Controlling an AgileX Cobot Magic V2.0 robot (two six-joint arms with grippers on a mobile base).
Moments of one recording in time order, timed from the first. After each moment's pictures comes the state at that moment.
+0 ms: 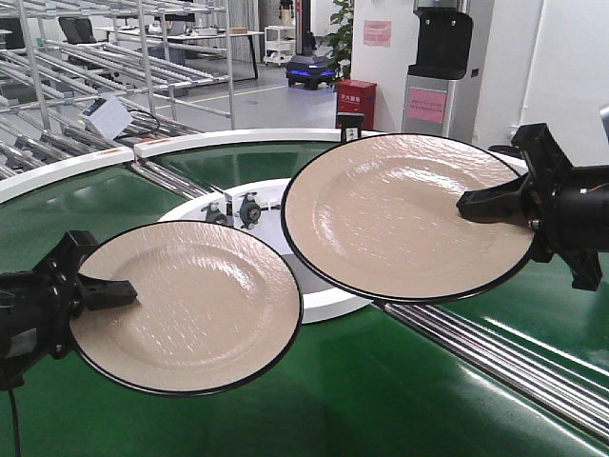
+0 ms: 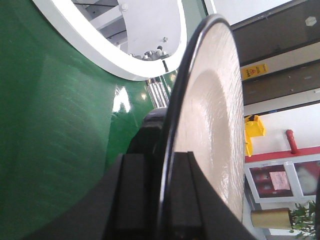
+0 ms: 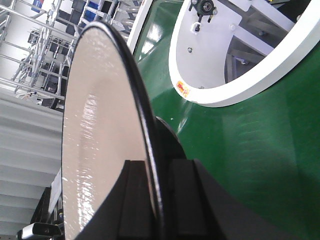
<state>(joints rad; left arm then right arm) -0.02 1.35 -1.01 -1.28 0.55 0.32 -0.07 1.44 -1.36 1.11 0.84 -0.17</state>
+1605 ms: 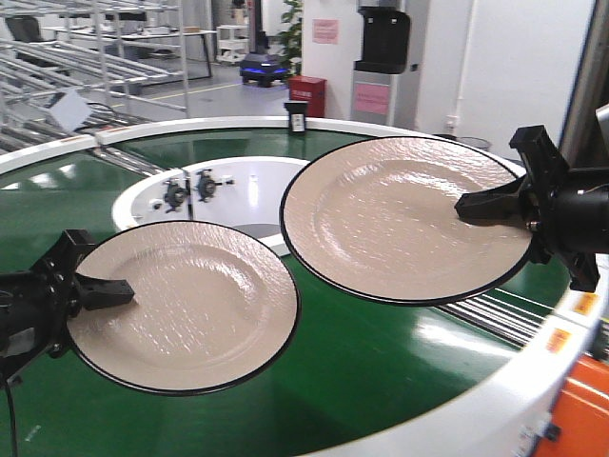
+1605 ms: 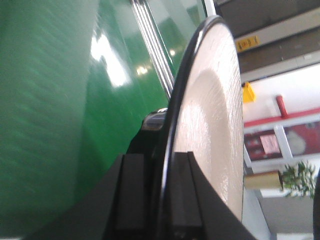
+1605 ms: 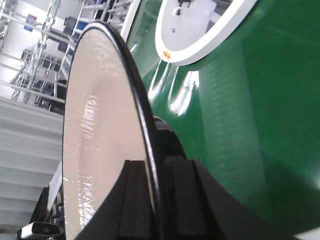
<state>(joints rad) -0.02 1.35 -1.01 -1.28 0.55 0.32 -0.07 1.45 -1.36 1.12 0.84 -0.17</state>
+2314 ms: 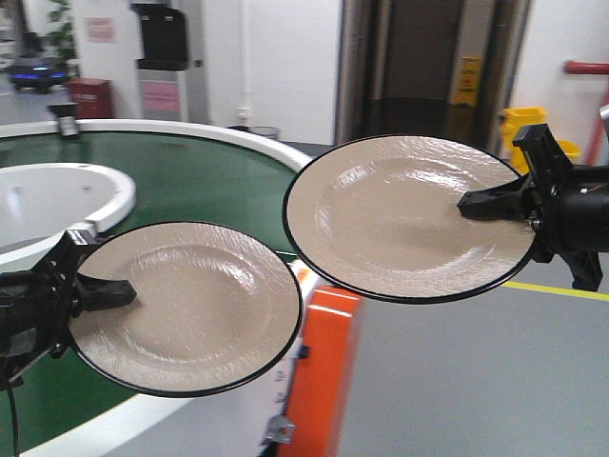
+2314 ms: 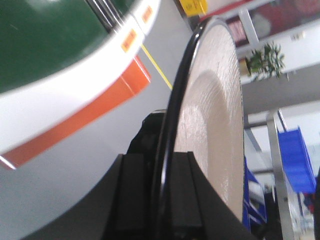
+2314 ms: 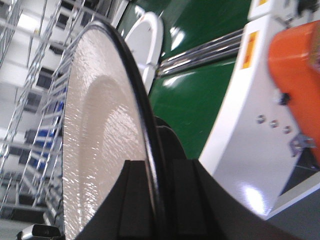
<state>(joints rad) -0.02 1.35 -1.01 -1.28 0.55 0.32 -0.07 1.45 -1.36 1.12 0.84 -0.17</state>
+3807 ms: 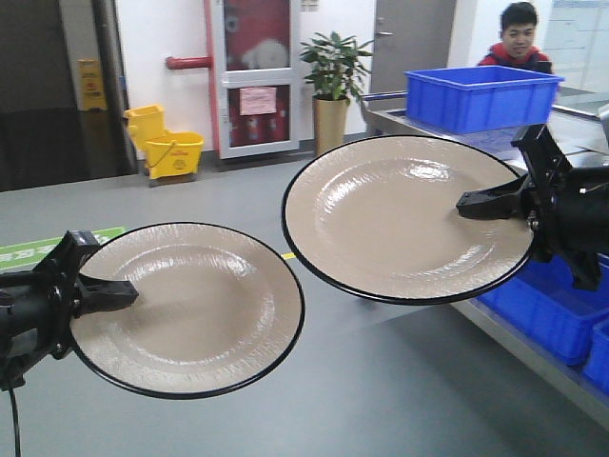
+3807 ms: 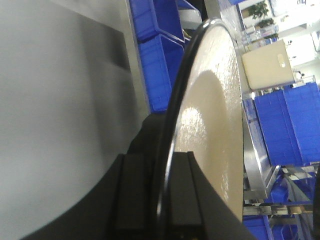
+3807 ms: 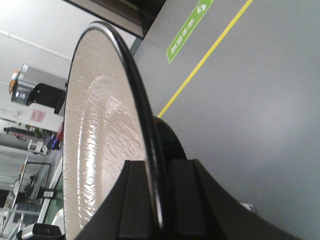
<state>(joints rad) -0.02 1.35 -1.01 -1.28 0.55 0.32 -0.07 1.45 -1.36 1.12 0.84 -0.17</state>
